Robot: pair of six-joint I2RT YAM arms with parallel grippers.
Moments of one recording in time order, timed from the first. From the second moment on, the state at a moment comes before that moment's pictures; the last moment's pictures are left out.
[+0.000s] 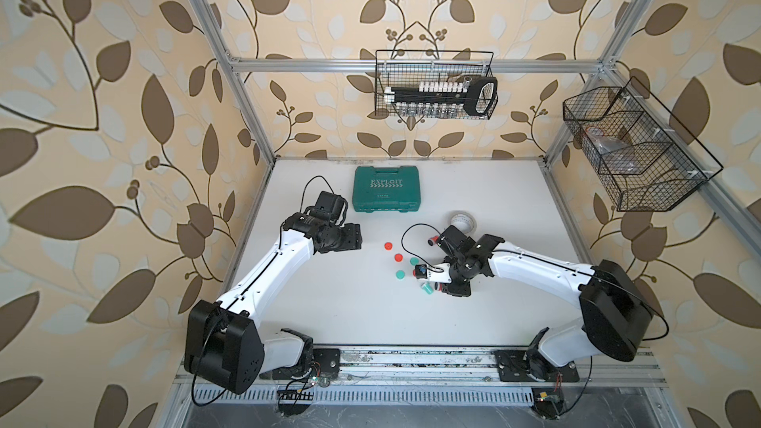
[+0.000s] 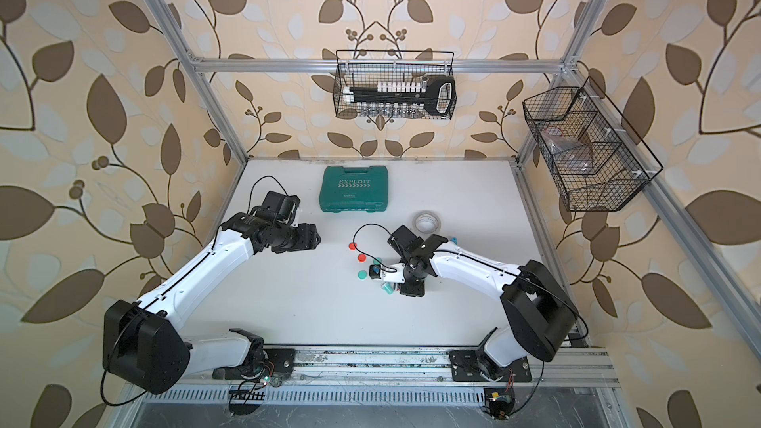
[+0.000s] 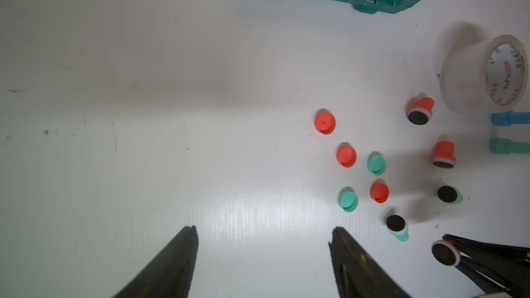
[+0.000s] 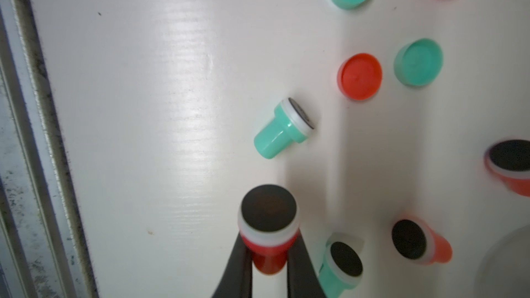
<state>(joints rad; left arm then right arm) -0.29 1.28 1.02 -0.82 0.11 -0.40 0.73 1.48 0.93 -0.75 -0.13 -0.72</state>
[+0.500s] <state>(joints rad) -0.29 1.25 0.98 -0.79 0.21 -0.45 0.79 1.25 0.89 -0.71 -0.11 -0.61</state>
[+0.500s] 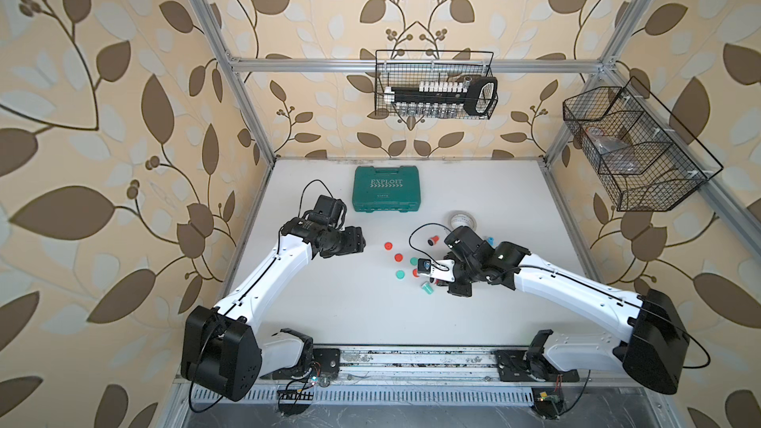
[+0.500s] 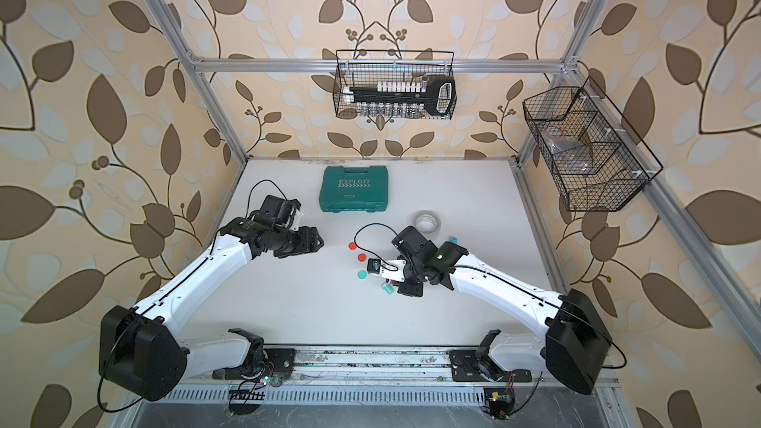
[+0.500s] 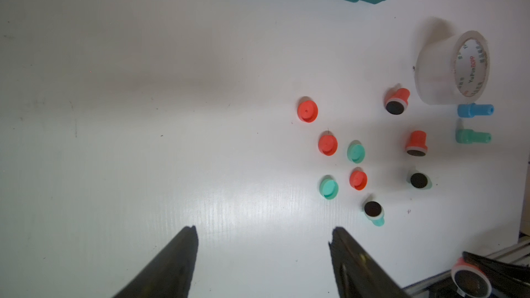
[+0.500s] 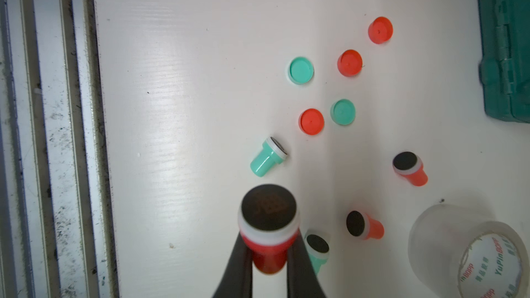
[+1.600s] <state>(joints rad) -0.65 1.19 1.18 -0.89 0.26 -0.75 0.79 0.97 0.81 -0.58 -0.10 -0.58</state>
